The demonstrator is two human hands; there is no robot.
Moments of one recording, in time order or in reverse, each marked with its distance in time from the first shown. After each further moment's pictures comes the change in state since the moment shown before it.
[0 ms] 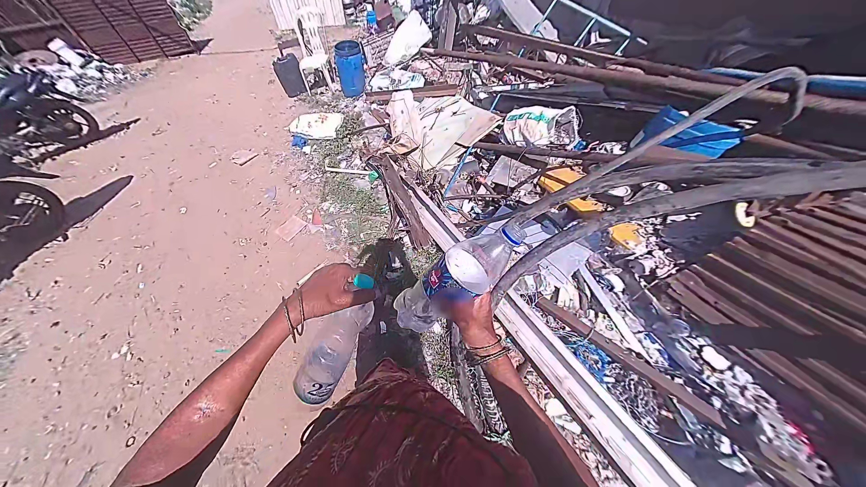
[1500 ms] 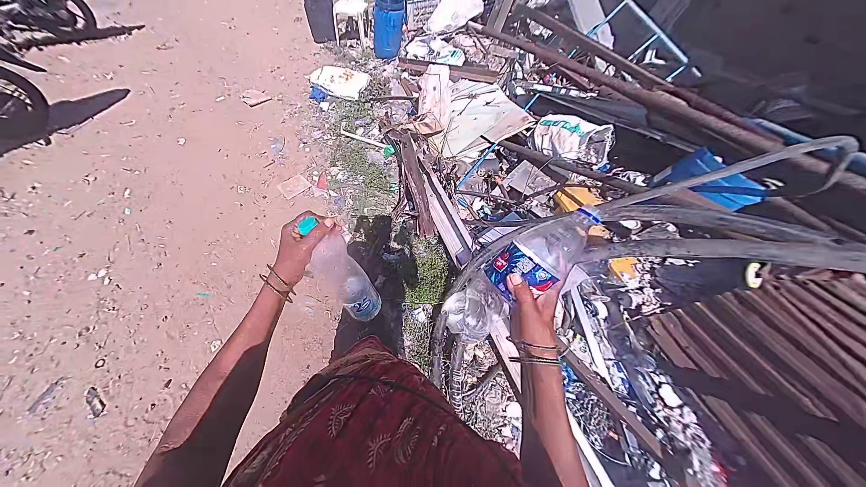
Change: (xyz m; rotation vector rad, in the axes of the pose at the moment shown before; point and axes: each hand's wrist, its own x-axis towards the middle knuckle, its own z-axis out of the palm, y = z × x) left_hand -0.017 -0.095 0.034 -0.856 0.880 0.089; right_hand 0.043 -0.027 -0.045 -0.140 0.029 0.050
